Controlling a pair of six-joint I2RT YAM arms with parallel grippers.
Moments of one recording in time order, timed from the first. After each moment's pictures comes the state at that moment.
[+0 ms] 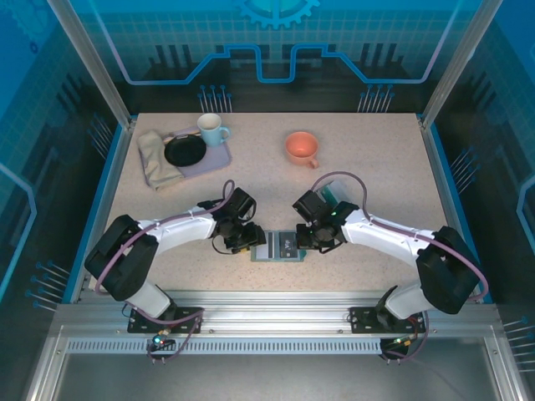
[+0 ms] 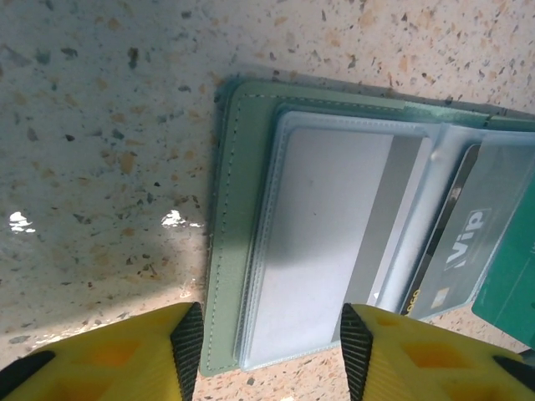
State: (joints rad) left arm -0.62 1.57 0.85 -0.51 0.30 -0.92; right arm 0.76 1.45 0.90 -0.70 -0.03 0.73
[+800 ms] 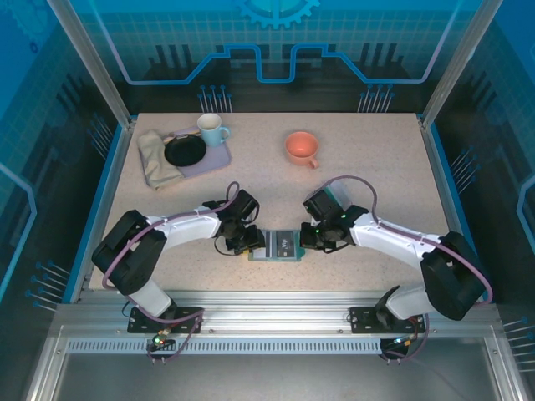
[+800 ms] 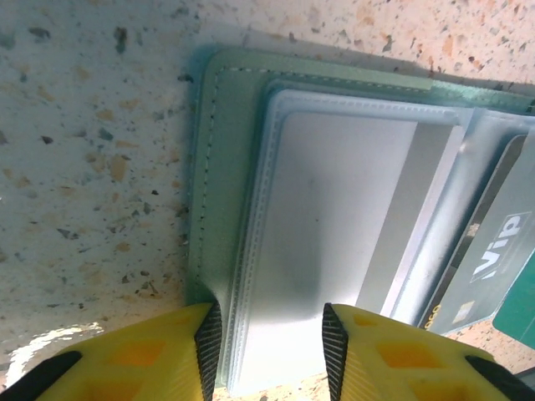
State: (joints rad) left arm -0.64 1.62 0.86 -0.51 0.30 -0.90; right arm 0.68 1.39 0.79 -0.56 -0.18 0.75
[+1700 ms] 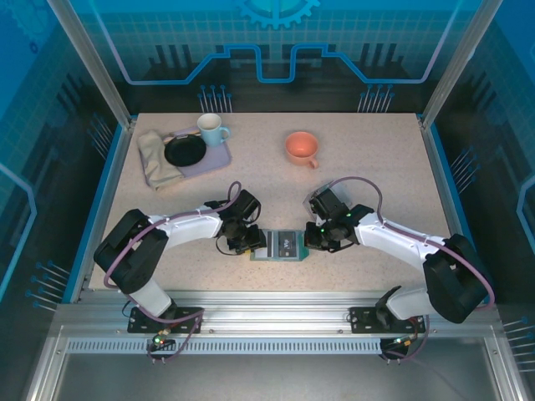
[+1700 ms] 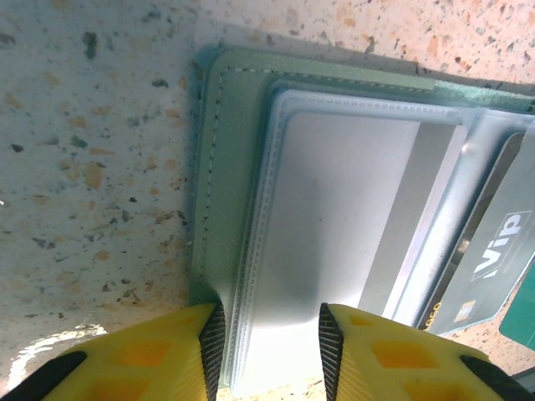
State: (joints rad) left arm -0.64 1.64 0.87 -0.51 0.30 -0.90; right arm 0.63 1.38 0.78 -0.60 -0.21 0.74
